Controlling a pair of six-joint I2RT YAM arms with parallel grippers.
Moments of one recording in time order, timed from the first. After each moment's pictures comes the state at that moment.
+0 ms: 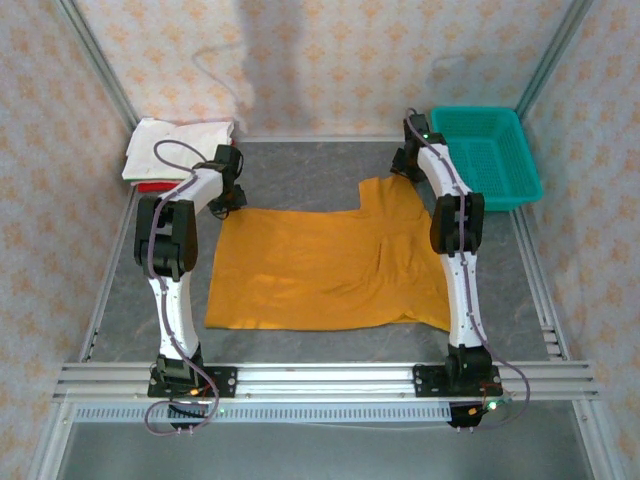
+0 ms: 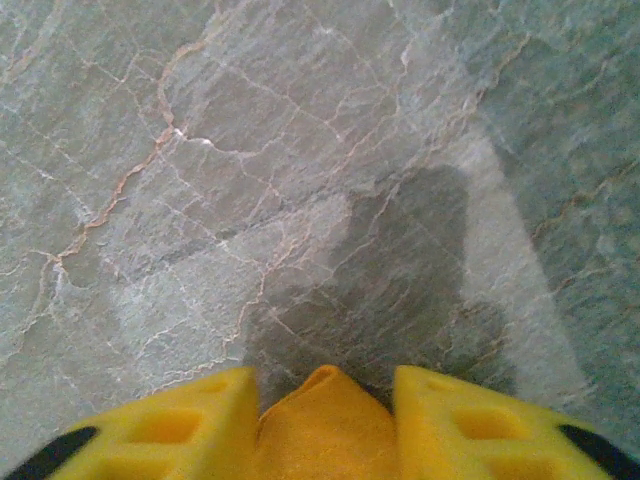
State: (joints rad) left arm -0.04 2.13 1.60 -0.71 -0.19 -0.42; right arm 0.11 2.65 2.47 -0.95 0.01 0.50
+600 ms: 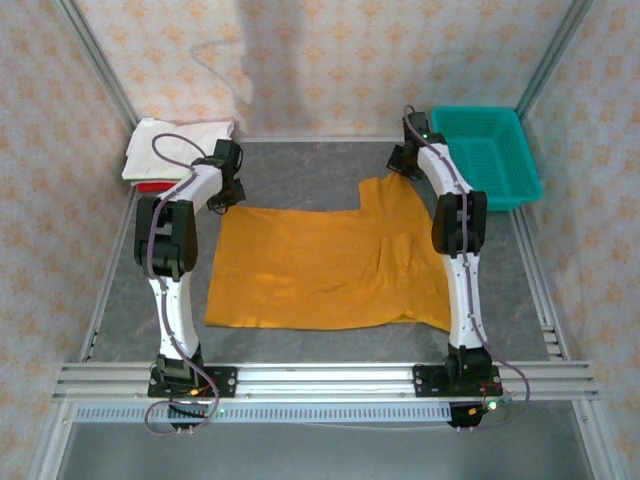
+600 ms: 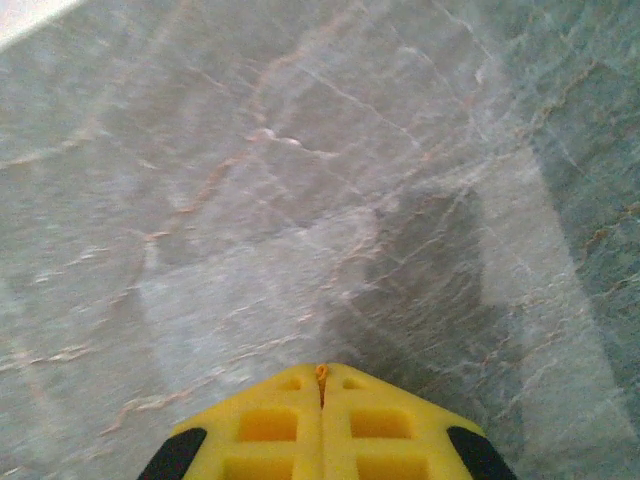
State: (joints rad) left arm -0.04 2.13 1.65 -0.73 -0.24 -0.42; right arm 0.12 2.56 2.36 -0.85 -0.05 0.48
